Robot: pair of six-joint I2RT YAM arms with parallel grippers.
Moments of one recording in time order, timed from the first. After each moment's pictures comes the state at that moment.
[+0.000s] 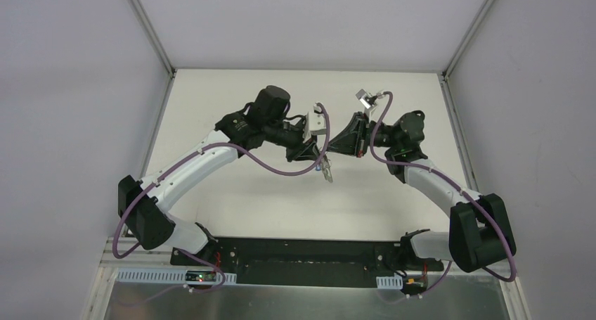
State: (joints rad) left arm -0.76 1.42 1.36 -0.57 0.68 0.41; right arm 0.35 1.30 0.71 0.86 -1.21 0.85
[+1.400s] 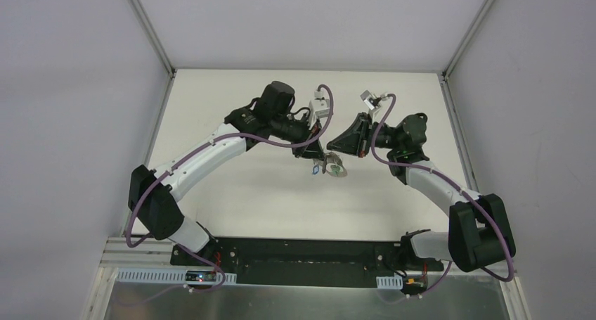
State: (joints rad) left arm -0.73 1.51 1.39 -0.51 0.76 0.06; right arm 0.33 1.30 0.67 0.88 -1.20 0.82
